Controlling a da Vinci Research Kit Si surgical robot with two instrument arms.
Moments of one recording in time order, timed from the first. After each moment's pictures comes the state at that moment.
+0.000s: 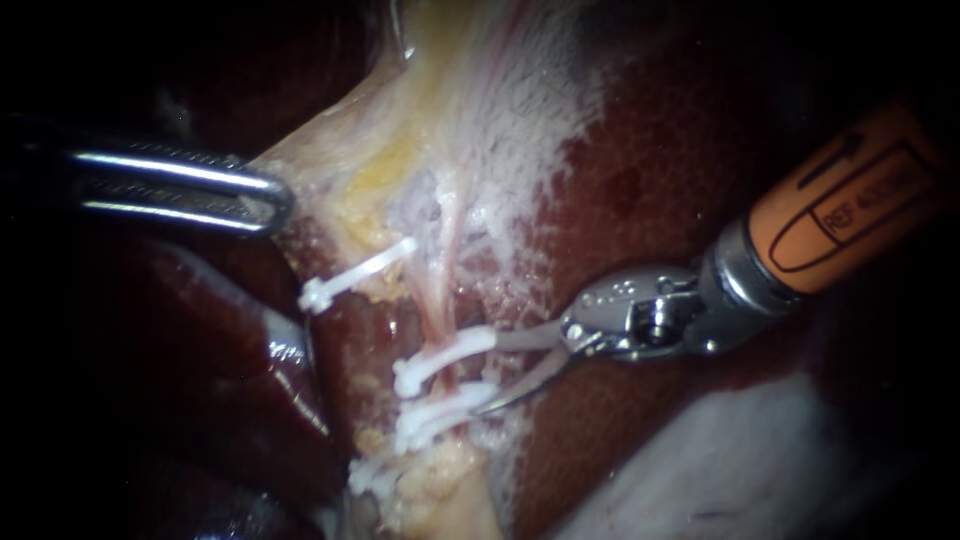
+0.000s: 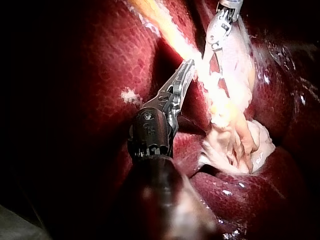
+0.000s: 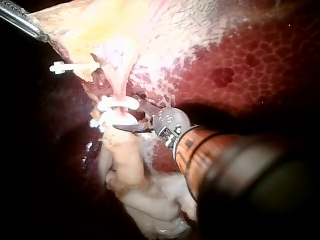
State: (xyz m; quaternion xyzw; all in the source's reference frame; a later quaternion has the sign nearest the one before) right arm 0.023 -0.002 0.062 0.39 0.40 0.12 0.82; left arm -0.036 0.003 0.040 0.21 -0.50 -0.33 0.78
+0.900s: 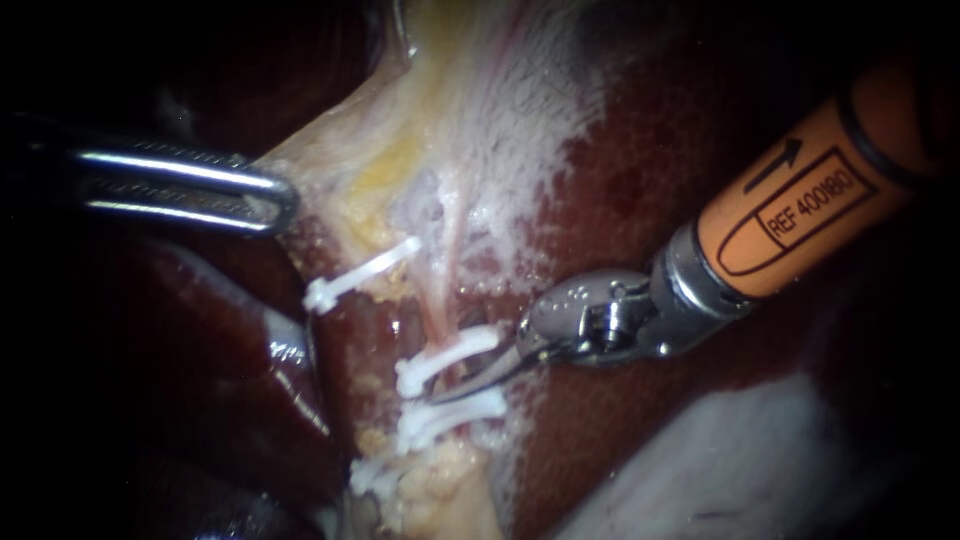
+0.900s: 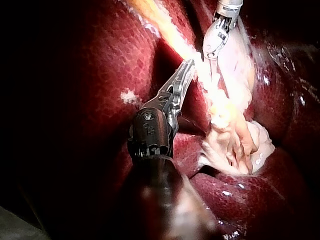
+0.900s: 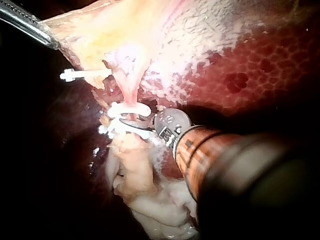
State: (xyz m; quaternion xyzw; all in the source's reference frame) right arm 0.025 -0.002 0.063 0.40 0.39 0.12 0.82; left arm -0.037 0.003 0.040 0.20 -0.50 -0.33 0.78
